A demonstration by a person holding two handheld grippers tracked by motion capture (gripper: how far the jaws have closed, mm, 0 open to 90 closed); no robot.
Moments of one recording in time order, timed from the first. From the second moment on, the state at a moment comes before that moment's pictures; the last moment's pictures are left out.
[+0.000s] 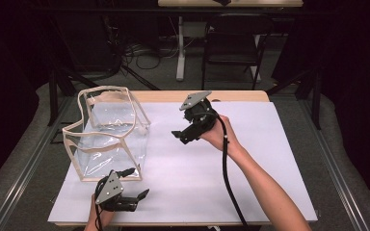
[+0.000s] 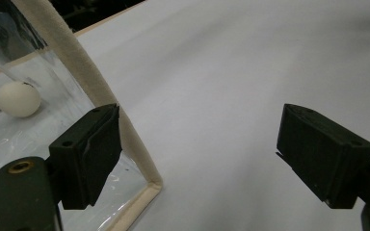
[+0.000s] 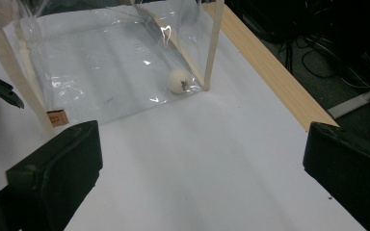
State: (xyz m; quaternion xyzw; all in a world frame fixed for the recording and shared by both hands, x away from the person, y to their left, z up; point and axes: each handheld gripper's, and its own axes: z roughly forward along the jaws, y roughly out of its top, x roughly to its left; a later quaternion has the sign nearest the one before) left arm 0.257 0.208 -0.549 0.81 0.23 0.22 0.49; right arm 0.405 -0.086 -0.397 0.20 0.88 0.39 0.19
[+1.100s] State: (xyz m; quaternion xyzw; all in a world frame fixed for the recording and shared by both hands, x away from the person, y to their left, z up) left arm 0.257 0.208 -0.550 0.81 0.23 0.22 0.49; right arm 0.368 -0.158 -0.447 0.25 0.87 0.38 0.20
